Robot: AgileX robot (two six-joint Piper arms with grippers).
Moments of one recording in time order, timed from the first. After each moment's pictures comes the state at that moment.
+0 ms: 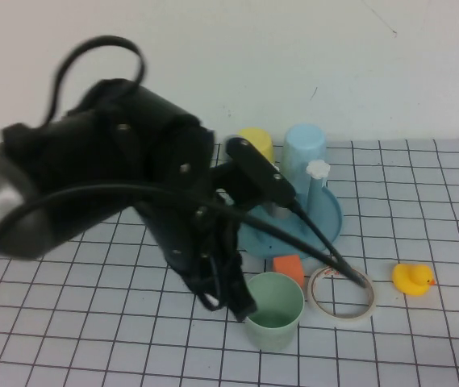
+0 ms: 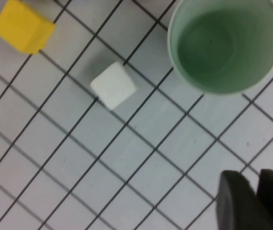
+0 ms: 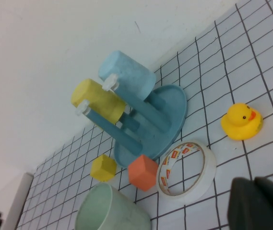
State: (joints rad) right arm -0.10 -0.01 0.03 0.86 0.45 -0.06; left arm -0.71 1.61 -1.39 0.03 1.11 0.20
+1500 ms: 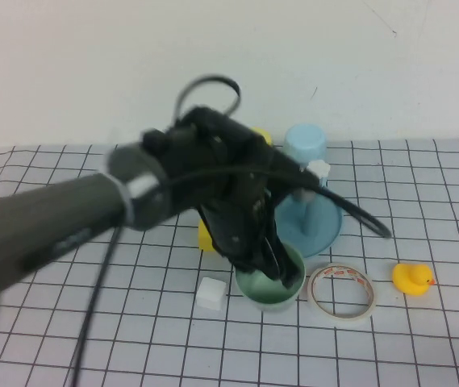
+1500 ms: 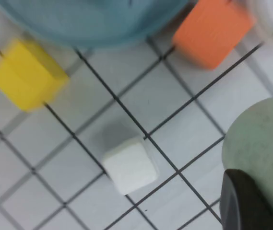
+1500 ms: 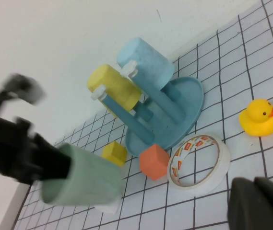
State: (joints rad) right arm -0.10 -0.01 0.03 0.96 0.49 -0.22; left arm -0.70 1.92 -1.57 0.04 0.97 0.02
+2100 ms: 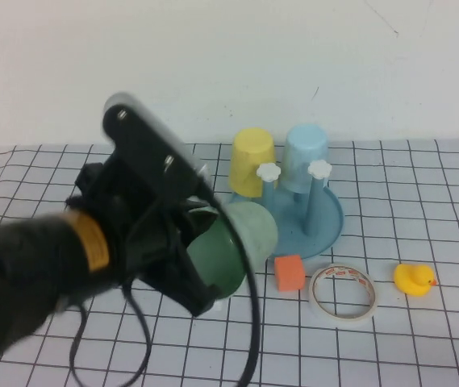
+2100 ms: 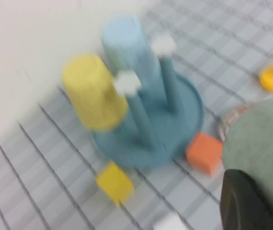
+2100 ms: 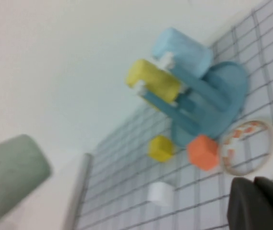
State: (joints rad) right arm -0.10 -0.01 0.03 1.12 0.53 -0.23; left arm -0.70 1.18 -0.91 0.09 0.34 0.07
